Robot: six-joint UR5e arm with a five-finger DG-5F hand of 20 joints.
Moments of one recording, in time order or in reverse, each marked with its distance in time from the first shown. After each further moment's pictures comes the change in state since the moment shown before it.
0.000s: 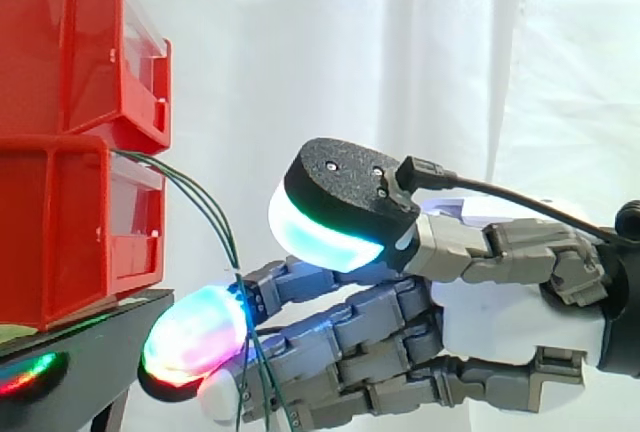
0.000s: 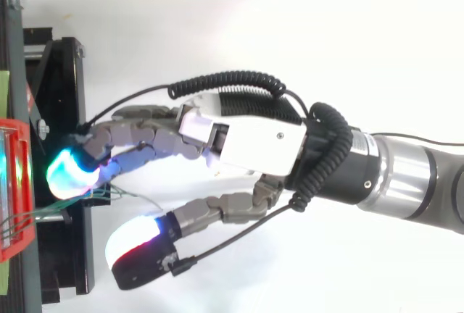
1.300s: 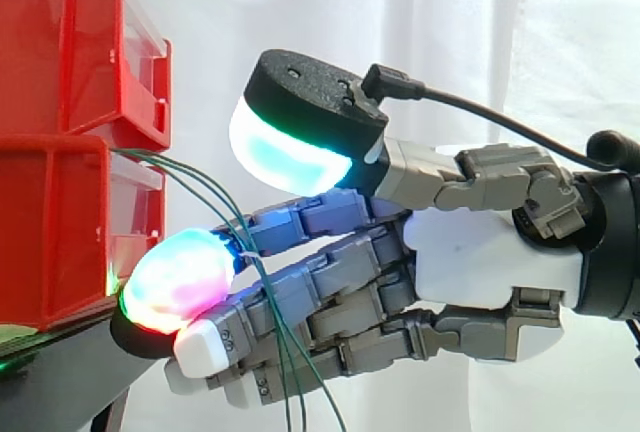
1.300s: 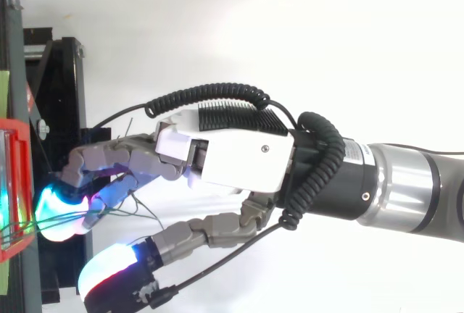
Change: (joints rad) arm 0.000 -0.004 0.099 -0.120 -0.049 0.079
